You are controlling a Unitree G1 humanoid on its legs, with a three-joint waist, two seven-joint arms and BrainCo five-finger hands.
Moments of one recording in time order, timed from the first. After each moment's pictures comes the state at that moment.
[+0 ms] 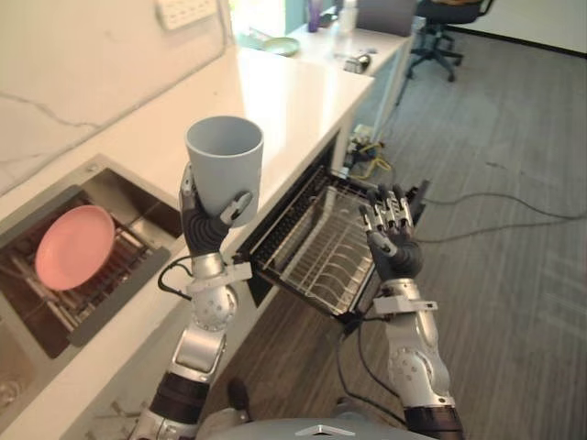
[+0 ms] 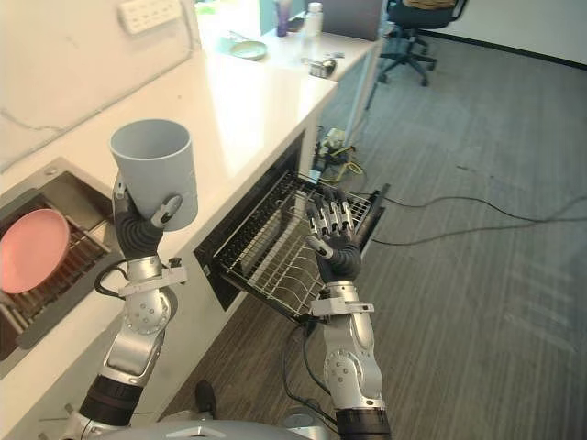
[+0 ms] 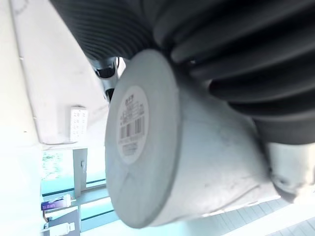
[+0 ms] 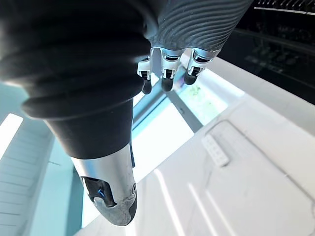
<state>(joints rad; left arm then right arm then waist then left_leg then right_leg) -0.14 0.03 -0.26 -0.13 0.30 -0.35 0.62 0.07 -0.06 -0.01 -0.23 0.84 -0.10 0.32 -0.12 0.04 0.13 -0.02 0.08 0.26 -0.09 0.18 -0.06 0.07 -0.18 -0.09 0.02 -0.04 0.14</state>
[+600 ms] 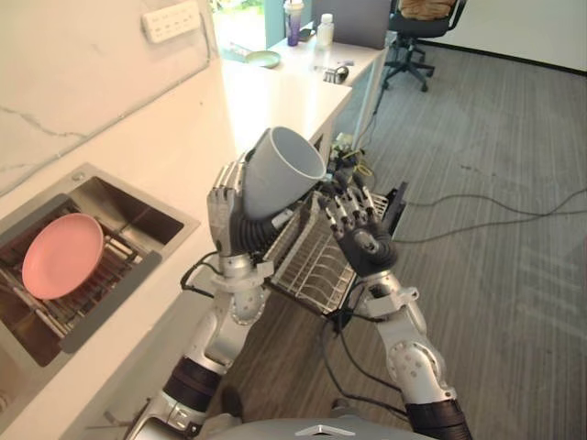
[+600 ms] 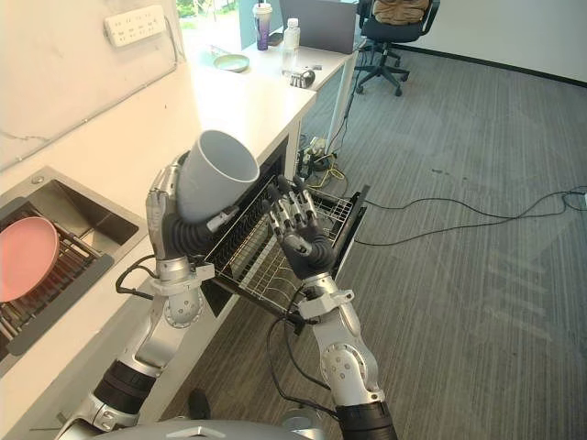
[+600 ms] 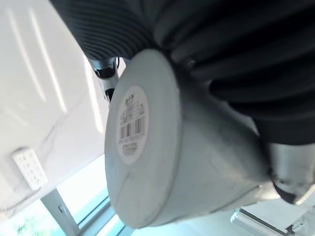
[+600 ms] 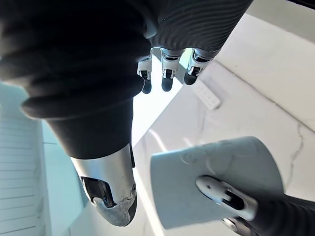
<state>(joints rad) -0.19 0.03 -0.37 -0.05 0.83 -0.12 0.90 0.01 -0.11 0.12 -0.30 0.98 -0.04 0.30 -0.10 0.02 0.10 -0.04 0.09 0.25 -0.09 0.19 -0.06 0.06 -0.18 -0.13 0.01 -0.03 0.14</state>
